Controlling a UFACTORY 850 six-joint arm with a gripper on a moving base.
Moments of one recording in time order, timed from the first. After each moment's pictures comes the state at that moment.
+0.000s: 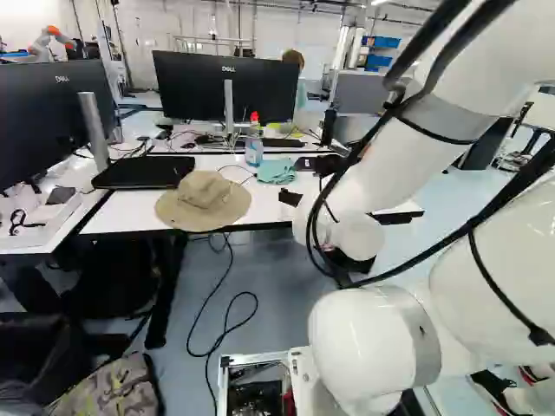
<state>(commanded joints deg) 0.0 16.0 -5.0 0.0 50.0 0.0</state>
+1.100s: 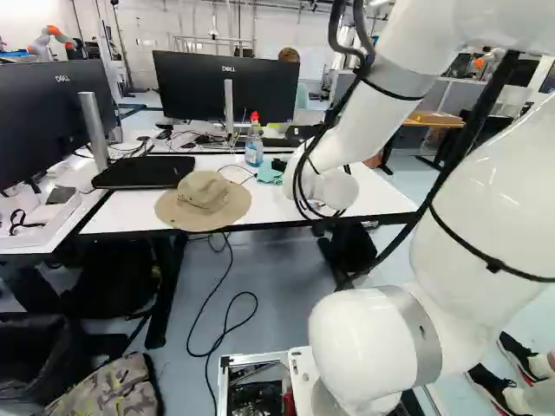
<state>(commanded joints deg) 1.6 2.8 -22.8 0.0 50.0 0.0</state>
